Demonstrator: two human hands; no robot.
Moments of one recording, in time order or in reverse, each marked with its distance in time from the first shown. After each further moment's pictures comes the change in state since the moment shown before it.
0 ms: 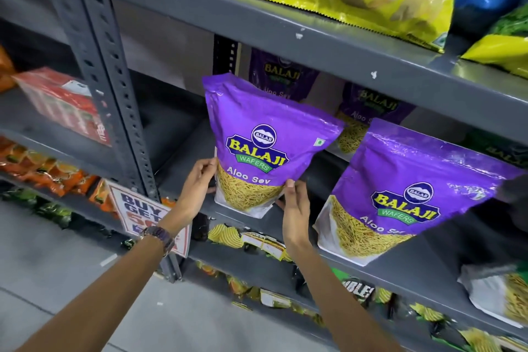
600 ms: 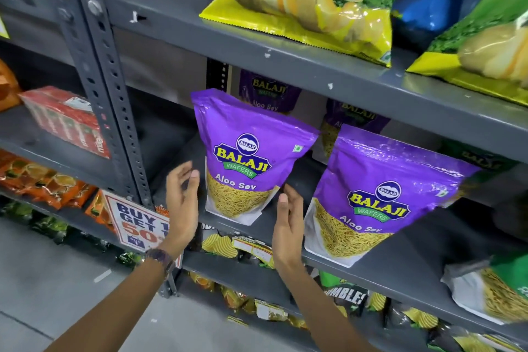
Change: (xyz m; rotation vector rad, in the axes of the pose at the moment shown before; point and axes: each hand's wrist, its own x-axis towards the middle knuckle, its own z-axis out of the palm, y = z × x) left_hand -0.037 0.001 0.009 -0.037 0.343 0.307; right_hand -0.037 -0.025 -0.008 -0.045 0.105 -0.083
